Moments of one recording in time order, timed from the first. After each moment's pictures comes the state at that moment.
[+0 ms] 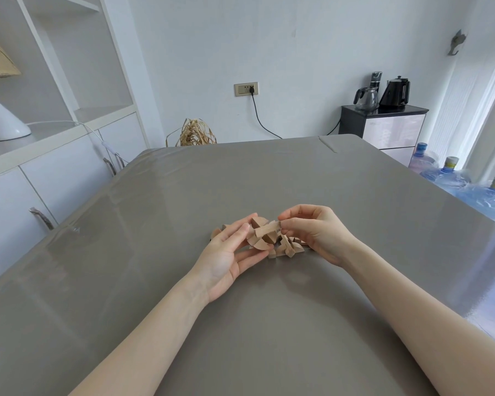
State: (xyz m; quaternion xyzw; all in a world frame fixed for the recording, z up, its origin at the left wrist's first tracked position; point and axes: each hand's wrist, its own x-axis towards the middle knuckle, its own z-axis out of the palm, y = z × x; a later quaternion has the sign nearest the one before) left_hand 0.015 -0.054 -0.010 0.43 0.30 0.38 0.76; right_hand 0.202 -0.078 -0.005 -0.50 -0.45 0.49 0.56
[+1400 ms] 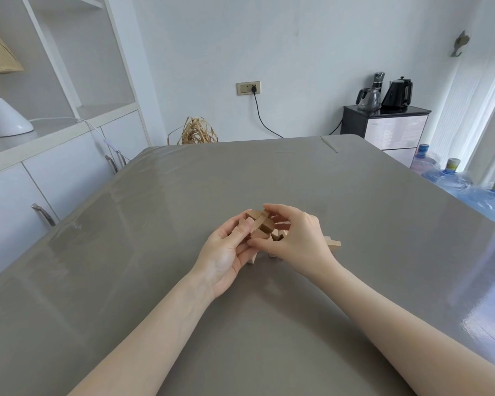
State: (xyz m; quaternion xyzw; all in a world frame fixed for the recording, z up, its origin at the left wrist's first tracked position) left_hand 0.017 -0.056 -0.008 0.44 0.31 0.43 0.73; right_hand 0.154 -0.090 -0.006 -0.62 -0.60 0.16 0.48
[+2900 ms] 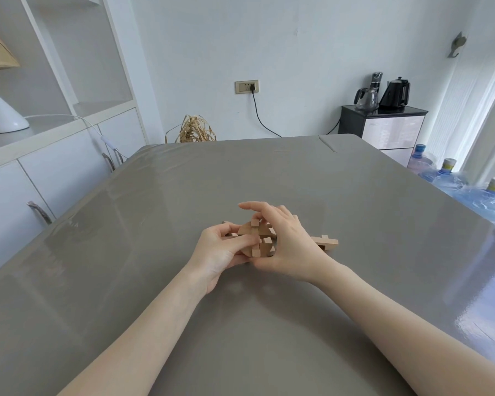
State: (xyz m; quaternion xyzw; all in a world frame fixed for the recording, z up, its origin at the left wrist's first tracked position) left_hand 0.010 -0.054 -0.006 0.54 0.42 0.38 0.62; right_hand 0.157 -0.090 -0.010 -0.54 -0.75 0.13 0.36
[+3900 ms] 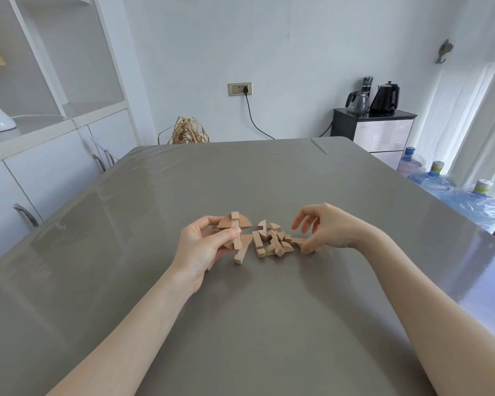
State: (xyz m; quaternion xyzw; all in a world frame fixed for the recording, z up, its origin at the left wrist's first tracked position) left_hand 0.007 -0.048 -0.007 0.50 0.42 0.46 0.61; right_hand 0.242 -0.085 0.016 -0.70 -0.62 0.27 0.22
